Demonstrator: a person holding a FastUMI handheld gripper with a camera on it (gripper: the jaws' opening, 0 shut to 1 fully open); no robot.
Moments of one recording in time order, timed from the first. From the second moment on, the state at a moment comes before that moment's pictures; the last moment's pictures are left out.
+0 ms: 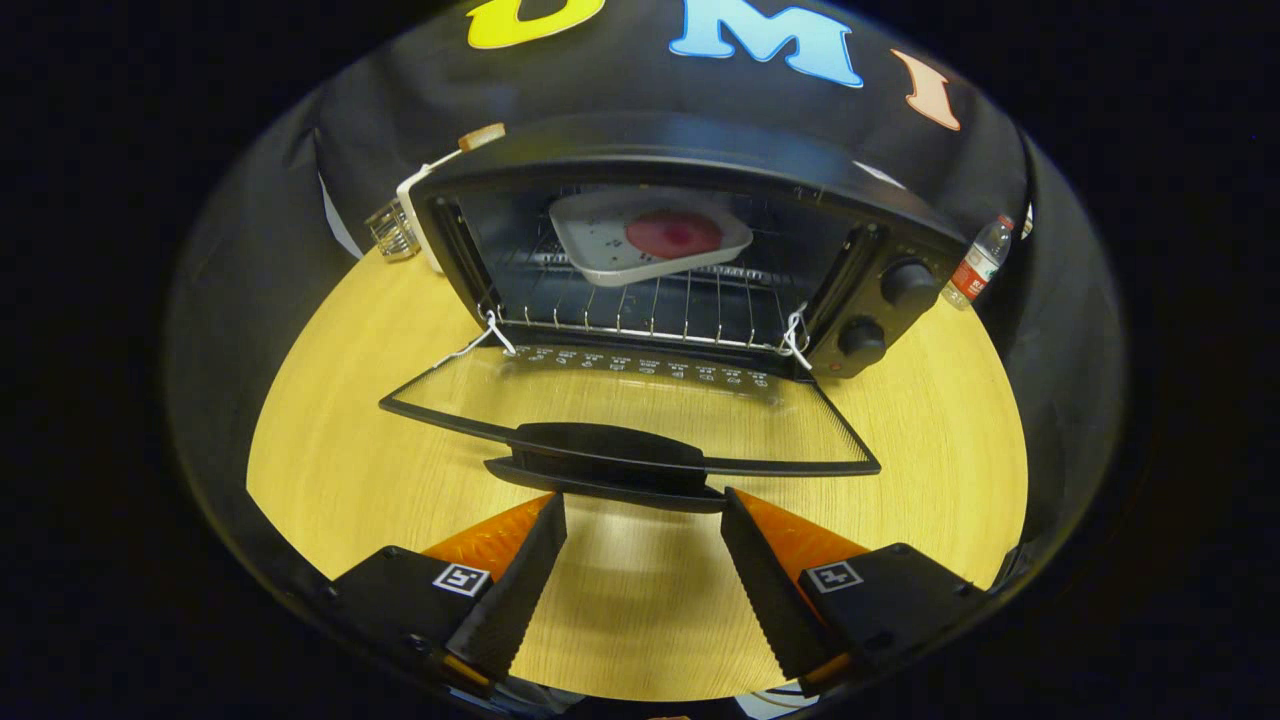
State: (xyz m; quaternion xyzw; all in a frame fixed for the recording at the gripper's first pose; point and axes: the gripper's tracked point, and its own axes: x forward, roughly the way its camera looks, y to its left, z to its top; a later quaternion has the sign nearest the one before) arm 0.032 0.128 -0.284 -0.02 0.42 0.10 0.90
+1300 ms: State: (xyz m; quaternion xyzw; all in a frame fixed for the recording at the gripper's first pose) arm 0.000 0.045 0.000 0.03 0.05 0.07 1.00
